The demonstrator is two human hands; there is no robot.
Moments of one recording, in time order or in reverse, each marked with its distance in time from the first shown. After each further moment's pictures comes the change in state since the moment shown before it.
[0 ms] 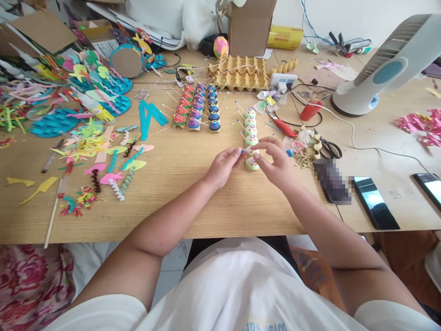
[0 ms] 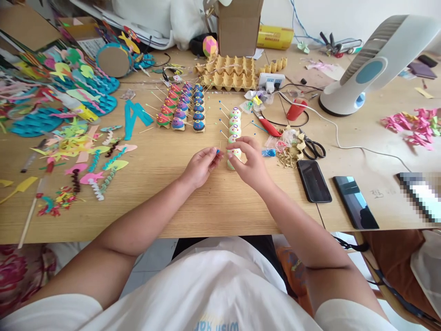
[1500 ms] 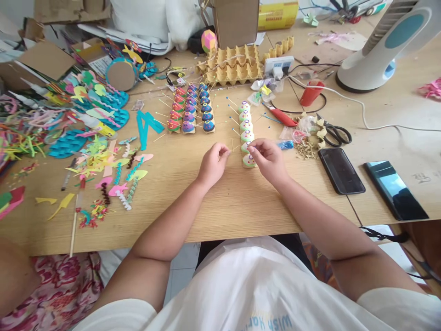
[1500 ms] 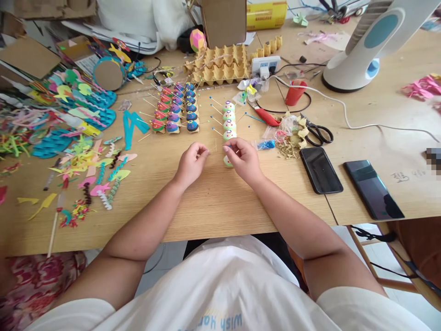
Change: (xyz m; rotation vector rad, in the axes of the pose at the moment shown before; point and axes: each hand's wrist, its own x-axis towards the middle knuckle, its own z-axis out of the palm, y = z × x) left_hand 0.007 0.006 -0.029 0.899 0.102 0.198; right_hand -0.003 0.020 0.032 0.593 0.097 0.325
